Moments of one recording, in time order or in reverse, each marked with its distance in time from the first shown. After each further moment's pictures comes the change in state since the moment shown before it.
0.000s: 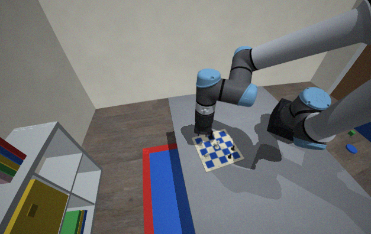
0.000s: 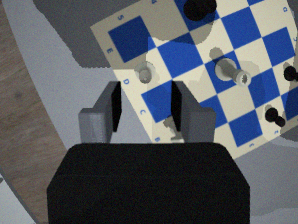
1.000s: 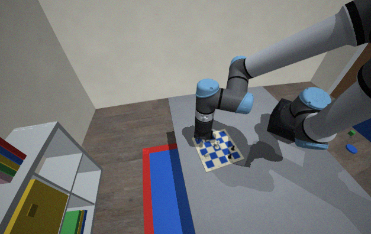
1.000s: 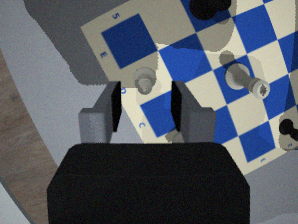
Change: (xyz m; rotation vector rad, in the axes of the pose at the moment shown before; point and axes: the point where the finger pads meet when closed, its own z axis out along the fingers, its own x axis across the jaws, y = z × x) arm 0.001 0.000 0.038 0.000 0.001 0.000
